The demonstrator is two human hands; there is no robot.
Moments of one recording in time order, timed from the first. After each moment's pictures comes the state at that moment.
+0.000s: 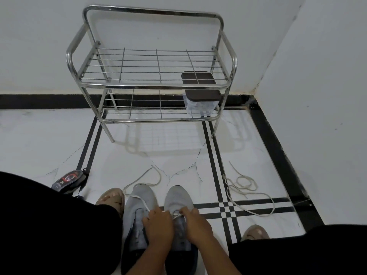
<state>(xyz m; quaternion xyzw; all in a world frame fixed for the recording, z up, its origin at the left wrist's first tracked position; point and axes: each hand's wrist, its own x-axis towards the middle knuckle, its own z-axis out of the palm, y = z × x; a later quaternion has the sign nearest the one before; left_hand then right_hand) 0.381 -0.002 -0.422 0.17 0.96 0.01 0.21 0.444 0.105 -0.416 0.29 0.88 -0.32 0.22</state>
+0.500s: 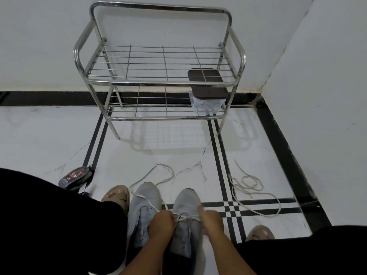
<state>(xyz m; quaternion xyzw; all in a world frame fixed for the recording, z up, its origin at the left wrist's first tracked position) 0.368 -0.013 -0.420 0.11 0.93 0.14 0.33 0.452 0.124 -0.419 0.39 0.84 -0.33 0.21</state>
